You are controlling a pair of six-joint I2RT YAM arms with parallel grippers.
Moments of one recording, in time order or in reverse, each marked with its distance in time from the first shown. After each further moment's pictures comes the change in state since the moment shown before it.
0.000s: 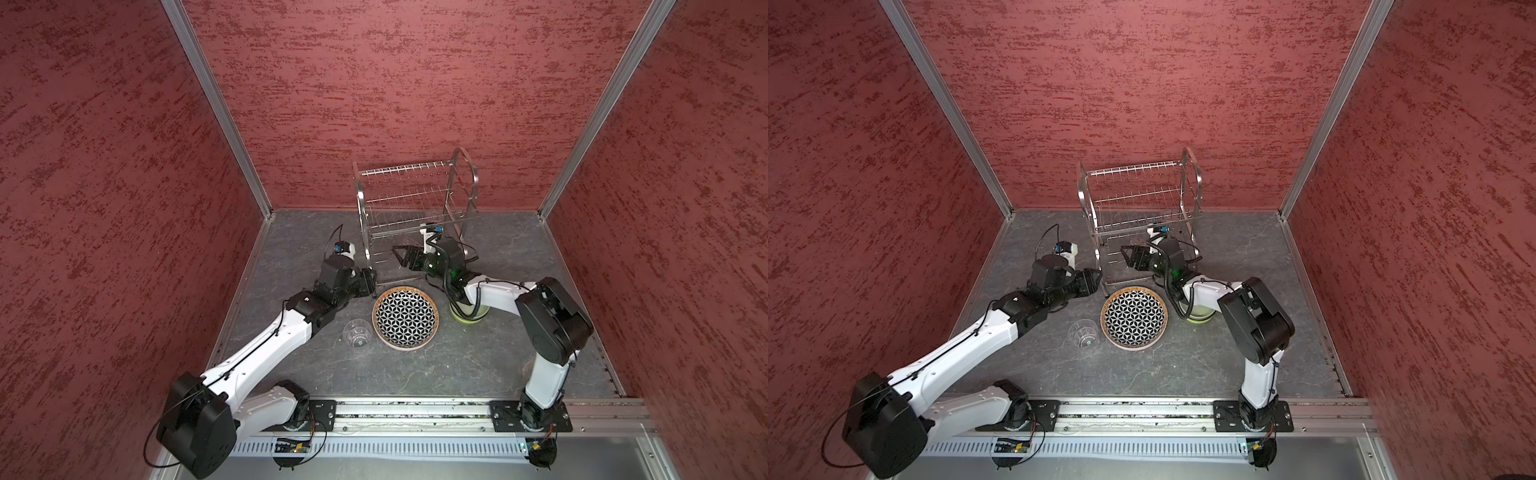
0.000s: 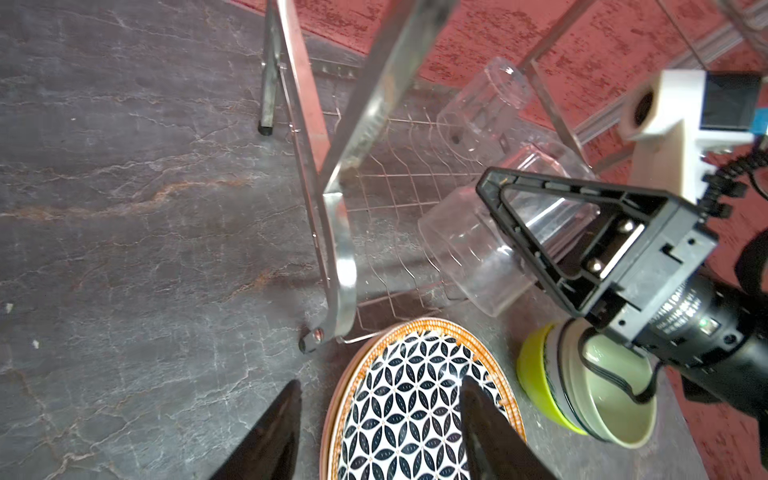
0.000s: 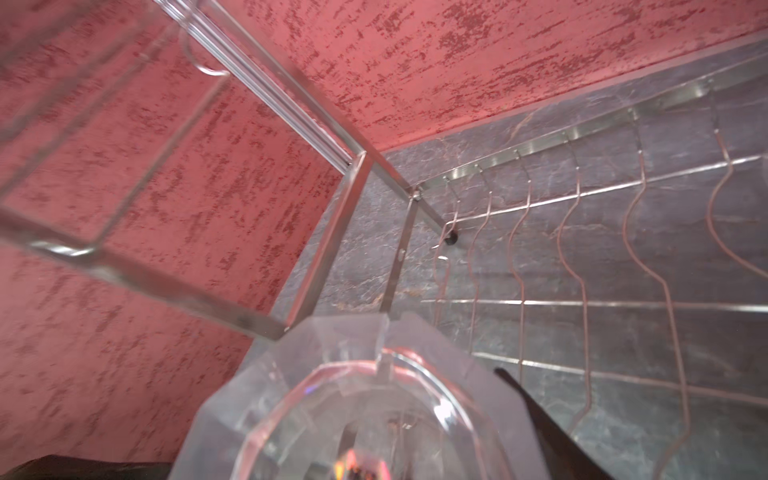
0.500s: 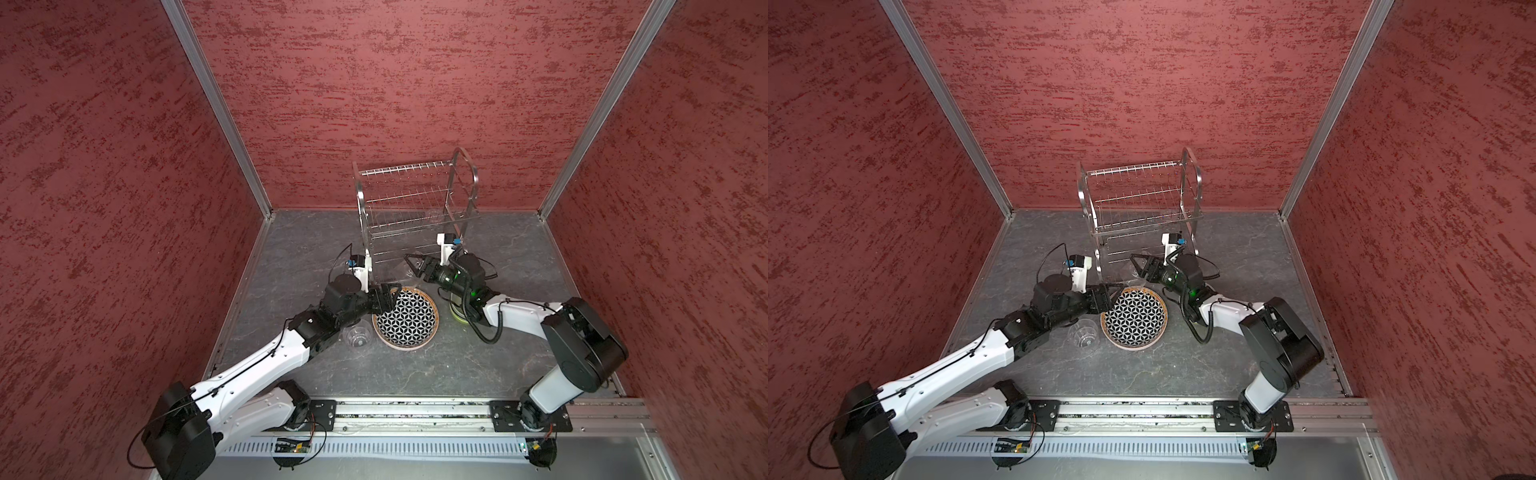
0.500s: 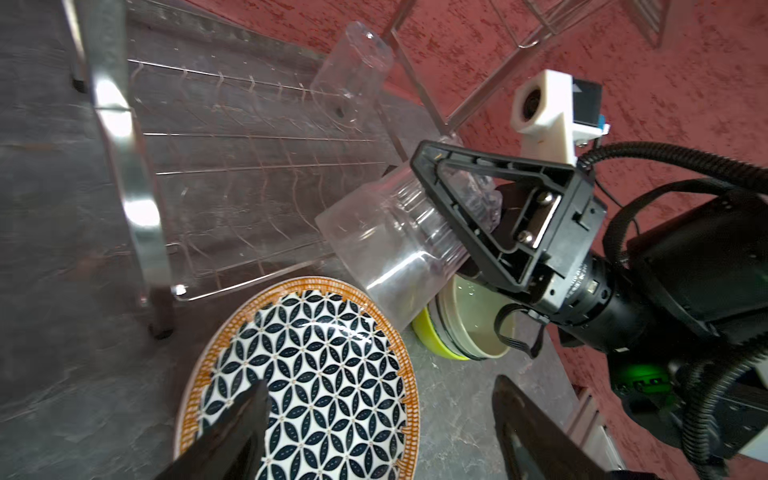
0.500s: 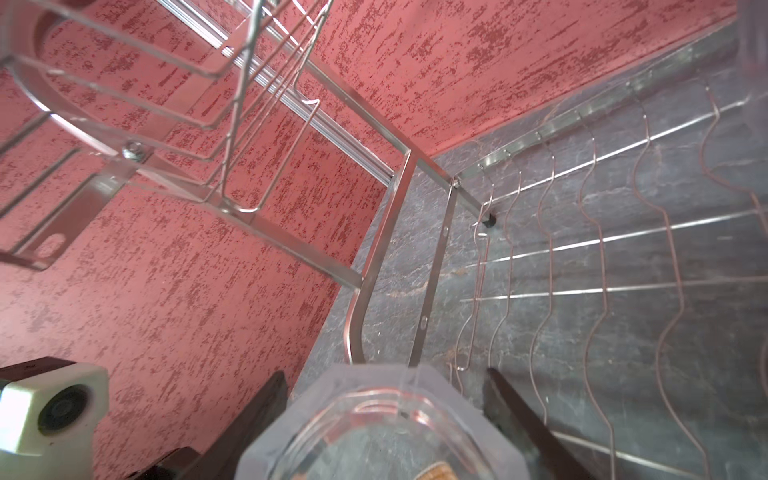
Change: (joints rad) left arm -0.170 -0.079 -0.127 0.219 0.081 -0.103; right arm 0.001 -0.207 -0.263 0.177 -0.031 0.153
